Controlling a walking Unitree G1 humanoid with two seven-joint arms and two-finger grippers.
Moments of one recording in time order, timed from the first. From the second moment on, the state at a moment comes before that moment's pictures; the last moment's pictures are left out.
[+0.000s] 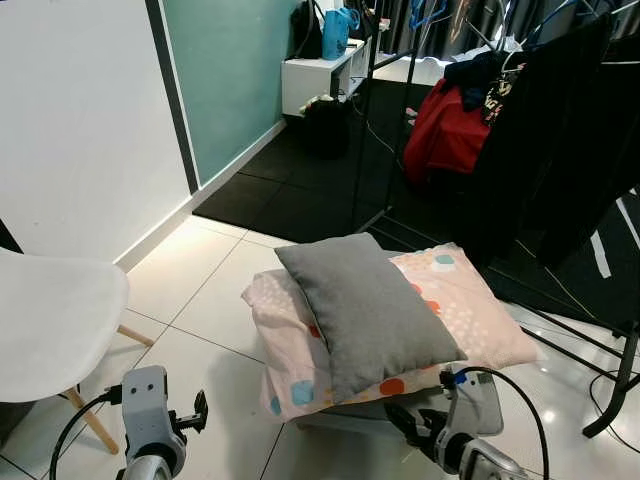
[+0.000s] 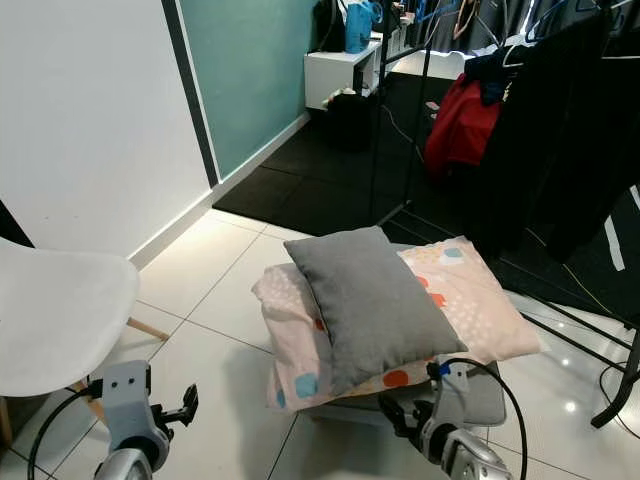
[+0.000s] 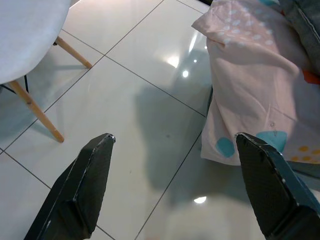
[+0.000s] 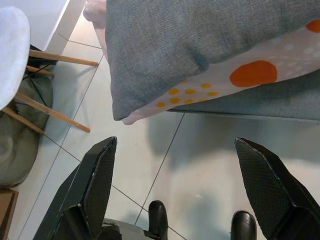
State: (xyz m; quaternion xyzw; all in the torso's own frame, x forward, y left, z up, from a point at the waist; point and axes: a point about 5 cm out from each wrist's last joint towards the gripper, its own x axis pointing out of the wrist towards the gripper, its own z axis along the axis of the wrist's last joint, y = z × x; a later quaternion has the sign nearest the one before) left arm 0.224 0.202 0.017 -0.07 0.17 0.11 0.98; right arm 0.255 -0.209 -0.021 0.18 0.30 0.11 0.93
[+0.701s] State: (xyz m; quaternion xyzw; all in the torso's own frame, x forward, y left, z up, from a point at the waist) left arm 0.224 0.200 0.016 -0.06 0.18 0.10 0.98; right arm 0.255 -0.209 -0.020 0.18 0.30 0.11 0.93
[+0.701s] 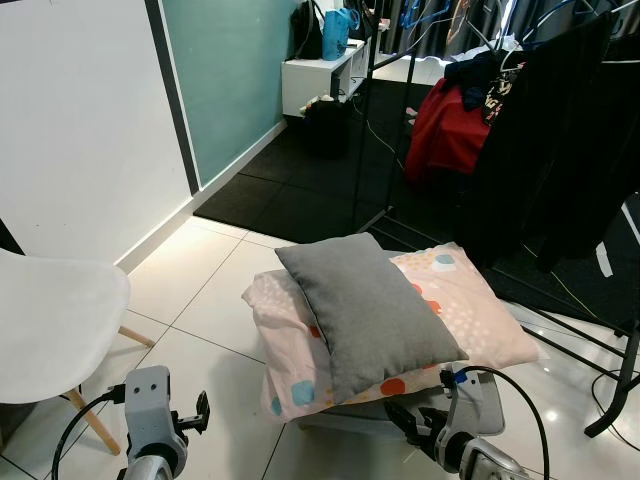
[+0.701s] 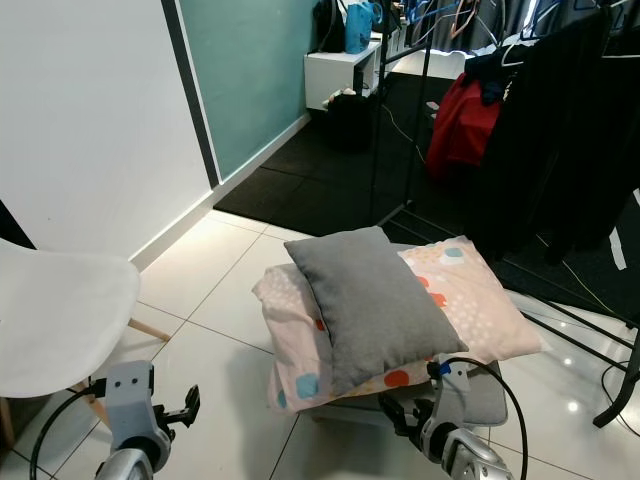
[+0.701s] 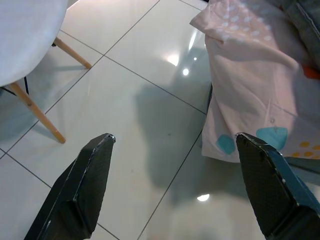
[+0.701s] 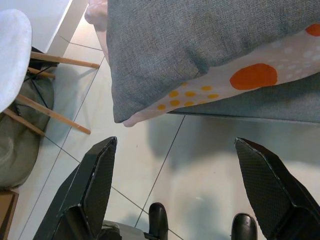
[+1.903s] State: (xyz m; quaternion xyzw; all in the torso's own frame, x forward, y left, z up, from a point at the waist) left arm 0.226 0.204 0.005 -0.06 0.19 0.10 0.98; right arm 0.255 -0.210 -0.021 0.18 0.30 0.11 0.93
